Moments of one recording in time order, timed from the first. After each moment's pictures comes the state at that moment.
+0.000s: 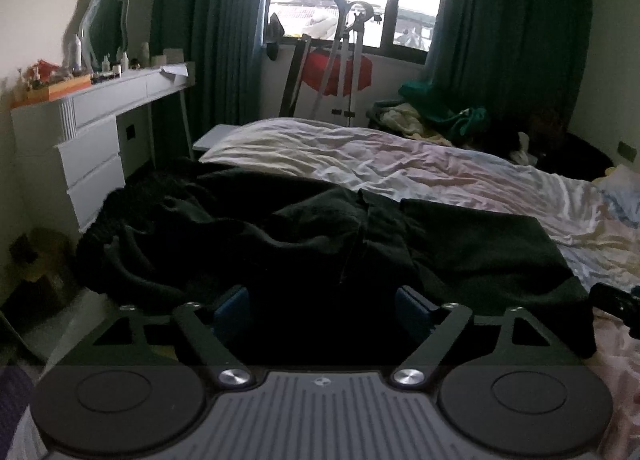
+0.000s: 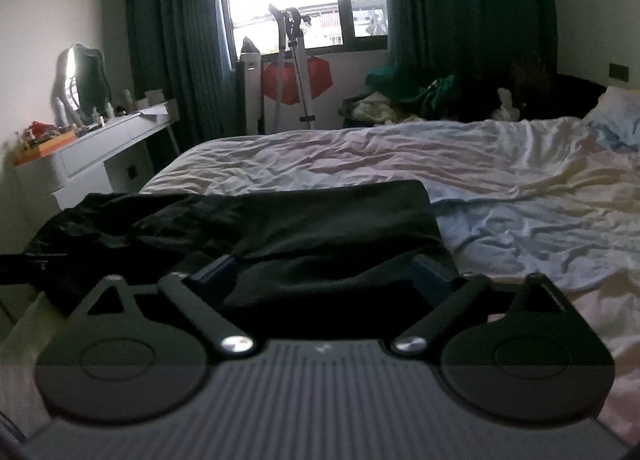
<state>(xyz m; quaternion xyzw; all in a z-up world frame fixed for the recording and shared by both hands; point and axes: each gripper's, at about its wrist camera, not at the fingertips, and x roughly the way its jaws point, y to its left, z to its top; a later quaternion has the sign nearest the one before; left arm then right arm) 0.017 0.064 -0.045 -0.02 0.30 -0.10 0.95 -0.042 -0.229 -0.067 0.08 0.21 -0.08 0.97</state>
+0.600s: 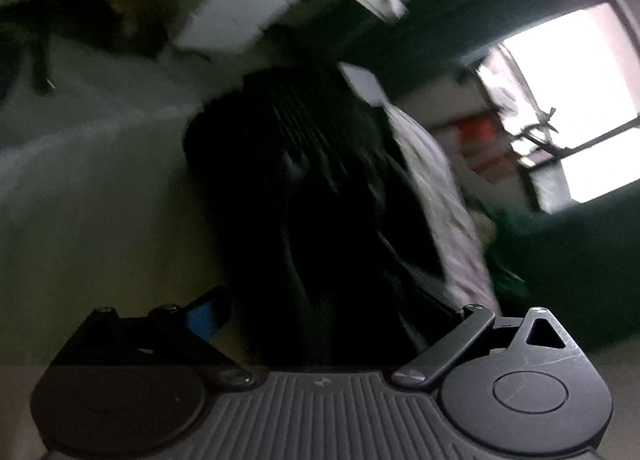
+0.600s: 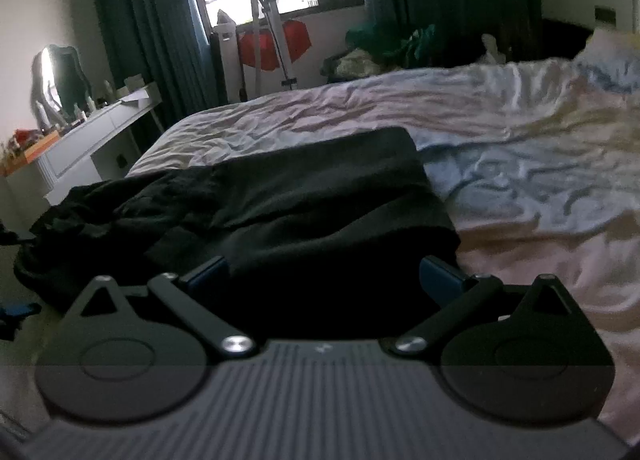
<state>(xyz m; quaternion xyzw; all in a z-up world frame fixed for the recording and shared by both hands) 0.101 0.214 -0.114 -0.44 0.35 0.06 0.82 -0.028 -0.249 -0.090 0.14 0.27 -0.08 0.95</state>
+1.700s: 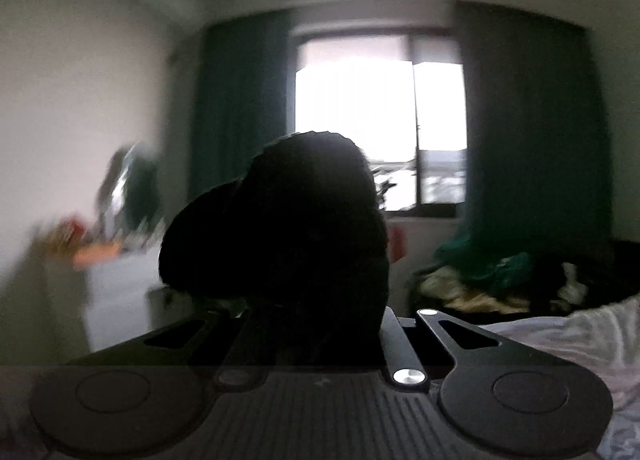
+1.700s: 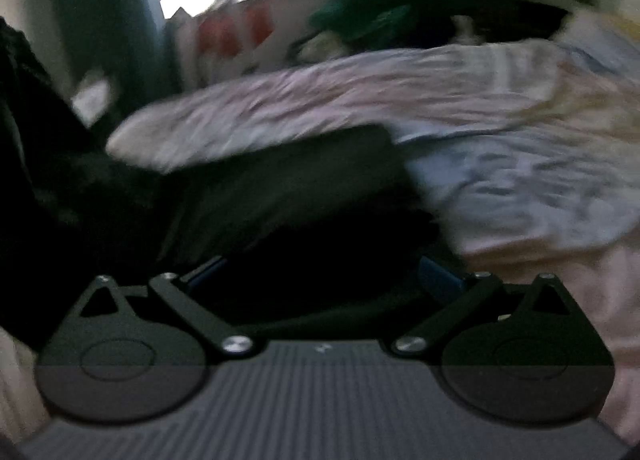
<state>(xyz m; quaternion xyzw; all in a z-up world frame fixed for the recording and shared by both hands) 0.082 -0.139 0.061 0.05 0.02 -0.03 1.00 0.031 -0.292 -0.106 0.18 0.27 -0.16 0.93</state>
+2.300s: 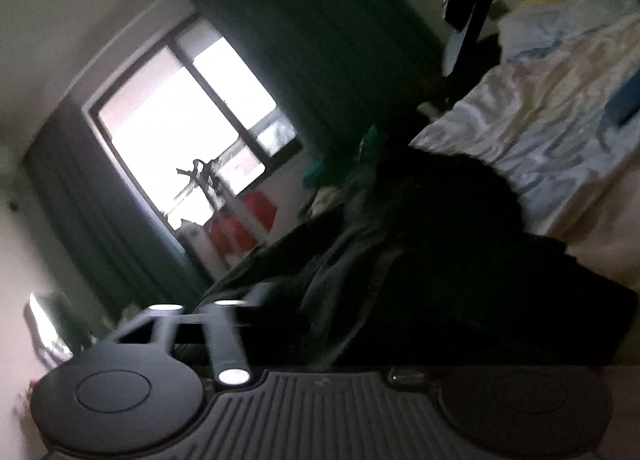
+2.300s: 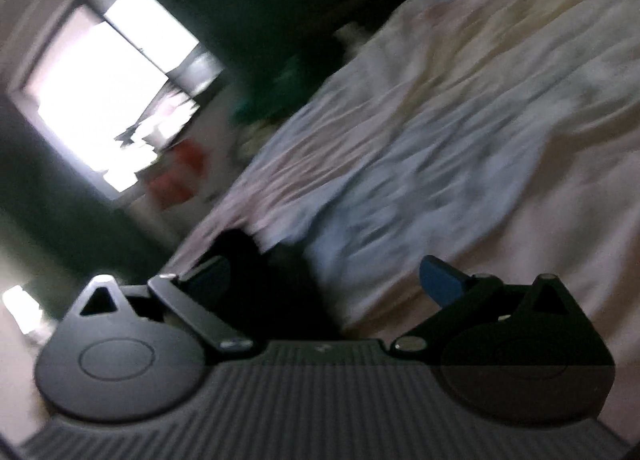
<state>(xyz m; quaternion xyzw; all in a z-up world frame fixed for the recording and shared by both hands) 0.029 -0.342 -0.137 0.36 0.06 -0.16 0.92 -0.031 -0.413 -0.118 0.44 0.15 -0.16 0.87</state>
